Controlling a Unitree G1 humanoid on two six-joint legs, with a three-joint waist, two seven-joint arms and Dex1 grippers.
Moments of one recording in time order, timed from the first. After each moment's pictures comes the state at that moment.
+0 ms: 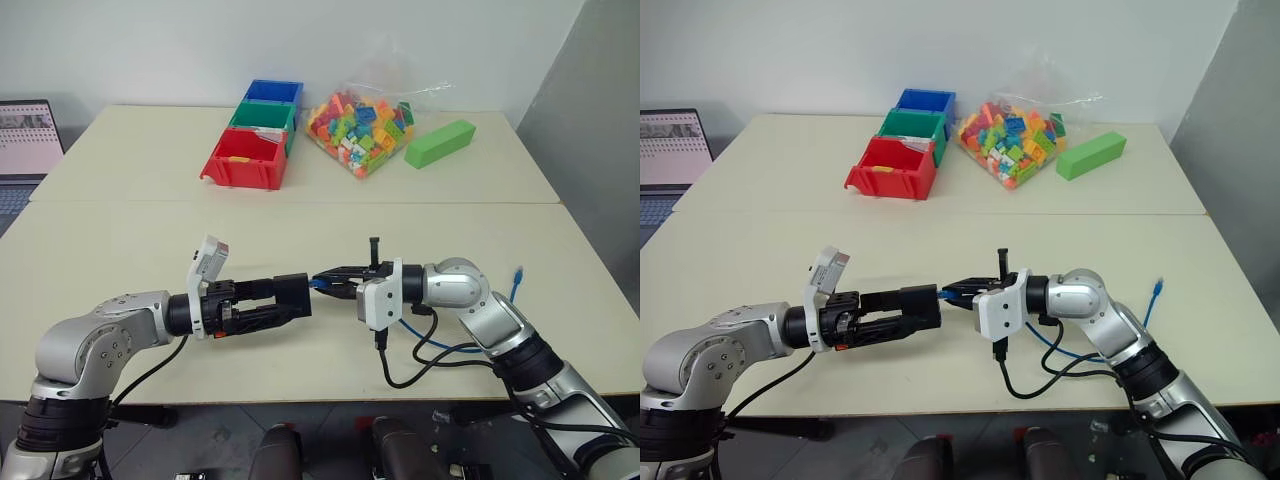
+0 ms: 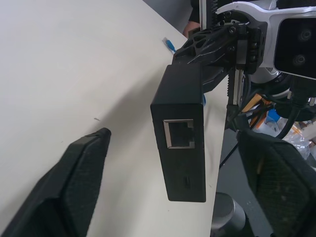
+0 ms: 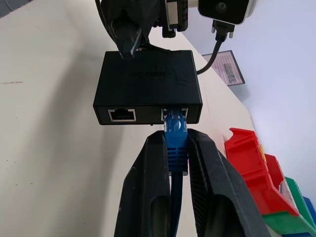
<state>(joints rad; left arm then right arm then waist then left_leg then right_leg) -0.23 0.77 0.16 -0.24 -0.87 0.93 -1.04 -0.59 -0.45 0.46 0.00 -0.13 -0.40 0.86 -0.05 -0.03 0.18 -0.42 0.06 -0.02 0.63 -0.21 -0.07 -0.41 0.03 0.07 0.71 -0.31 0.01</state>
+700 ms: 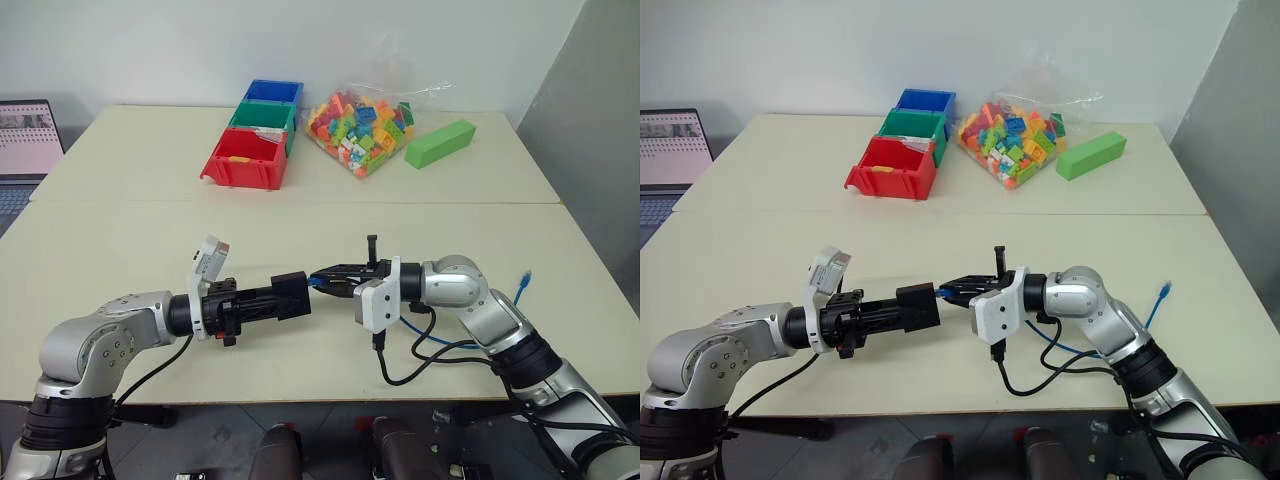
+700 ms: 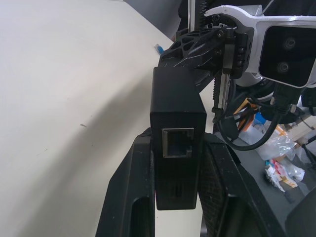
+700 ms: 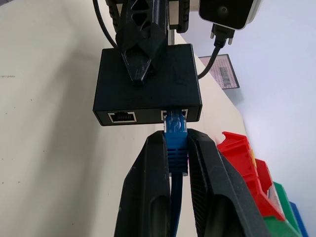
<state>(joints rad) -0.23 0.75 0.15 -0.22 -0.88 0.93 -1.06 -0.61 -0.45 0.45 0.00 -0.19 -0.46 0.84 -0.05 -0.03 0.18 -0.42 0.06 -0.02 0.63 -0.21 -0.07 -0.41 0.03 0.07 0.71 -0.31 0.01</state>
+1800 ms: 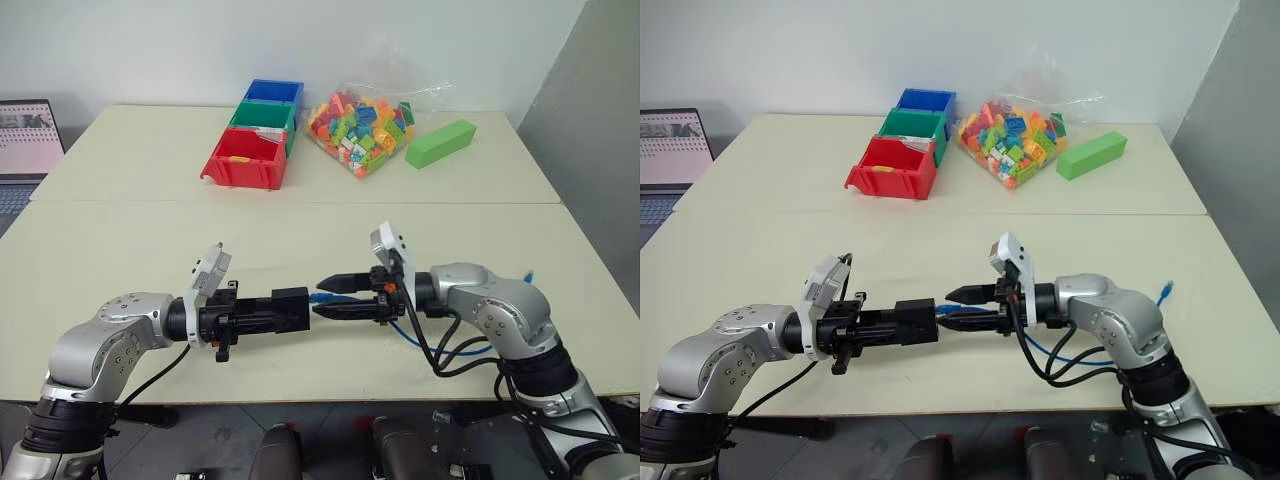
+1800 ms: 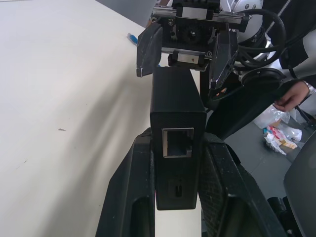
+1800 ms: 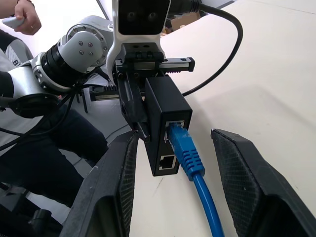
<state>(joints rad) -0.20 0.78 0.08 -0.20 -0.76 0.69 -1.27 -0.56 -0.38 0.26 -0.26 0.68 0.87 0.89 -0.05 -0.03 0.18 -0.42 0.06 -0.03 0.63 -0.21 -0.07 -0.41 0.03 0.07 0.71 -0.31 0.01</state>
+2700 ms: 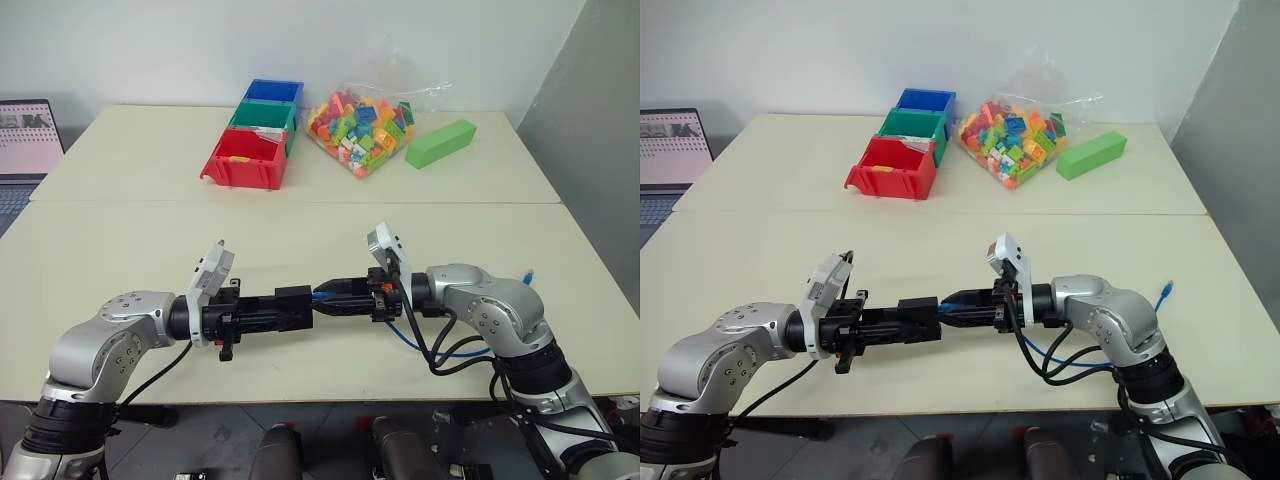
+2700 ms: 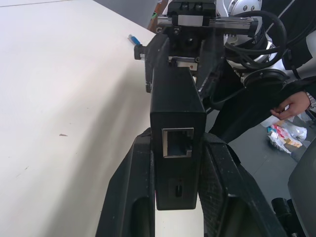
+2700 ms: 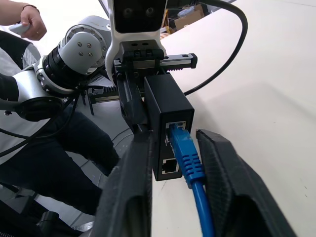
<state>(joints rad) -0.20 0.78 0.08 -0.22 -0.76 0.70 -1.25 -0.57 -0.38 0.26 -0.23 0.68 0.88 0.92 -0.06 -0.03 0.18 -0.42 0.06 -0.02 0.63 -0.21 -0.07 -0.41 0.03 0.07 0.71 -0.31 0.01</state>
